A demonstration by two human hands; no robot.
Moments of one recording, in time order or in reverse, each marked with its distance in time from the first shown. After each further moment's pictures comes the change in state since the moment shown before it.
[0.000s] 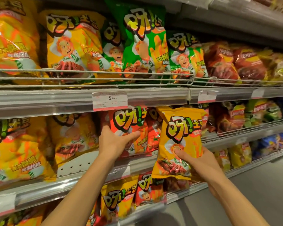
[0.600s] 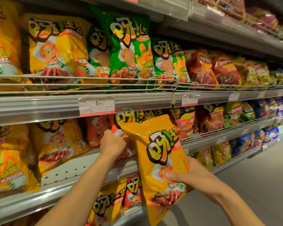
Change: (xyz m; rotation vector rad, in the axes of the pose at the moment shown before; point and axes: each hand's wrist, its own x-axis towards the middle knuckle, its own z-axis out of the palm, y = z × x) left_hand 0.019 0.003 0.037 0.240 -0.128 -0.026; right_hand -0.033 -0.018 -0.021 -0.122 -0.428 0.019
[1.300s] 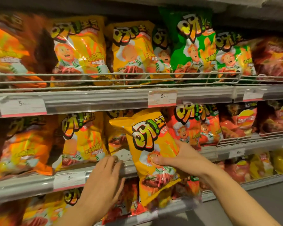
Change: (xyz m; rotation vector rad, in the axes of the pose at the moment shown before) left_hand -0.110 -0.151 -0.171 1.017 0.074 0.667; right_hand 0.066 -0.060 0.148 -0.126 -0.137 -0.099
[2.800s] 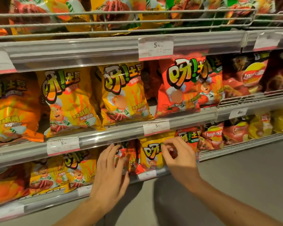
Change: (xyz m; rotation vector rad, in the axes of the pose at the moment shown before) left_hand -0.071 0.037 0.096 -0.149 0.016 -0.047; right_hand -0.029 0.135 0.079 -0.317 0.616 -0.311
